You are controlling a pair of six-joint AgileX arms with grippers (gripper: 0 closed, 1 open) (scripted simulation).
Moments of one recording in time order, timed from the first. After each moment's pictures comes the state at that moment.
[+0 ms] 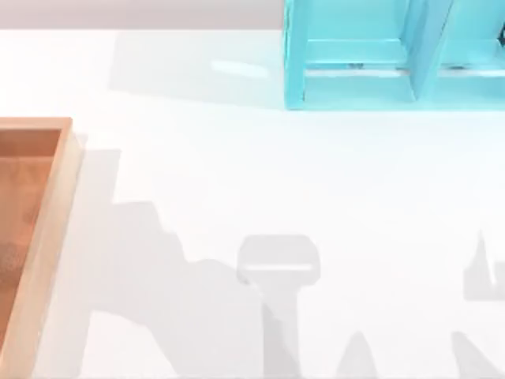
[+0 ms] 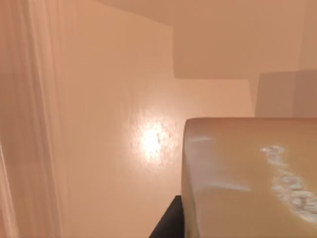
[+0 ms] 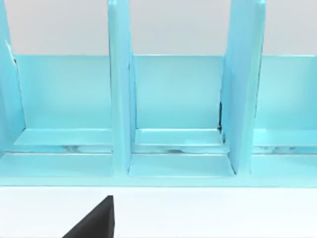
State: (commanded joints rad) left arm 0.28 1.81 1.37 -1.14 0.00 0.30; right arm 0.00 0.00 0.00 0.00 0.00 0.00
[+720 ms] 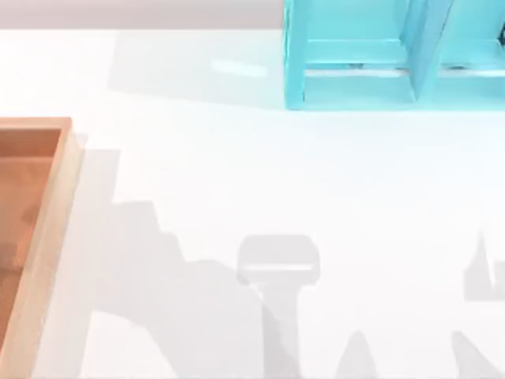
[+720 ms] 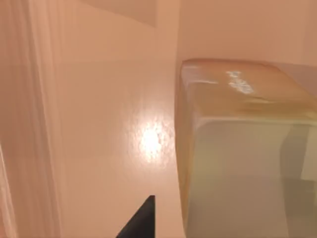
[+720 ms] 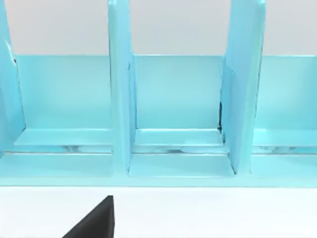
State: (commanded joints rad) left arm 0.28 1.81 1.37 -1.14 0.00 0.30; right arm 0.00 0.00 0.00 0.00 0.00 0.00
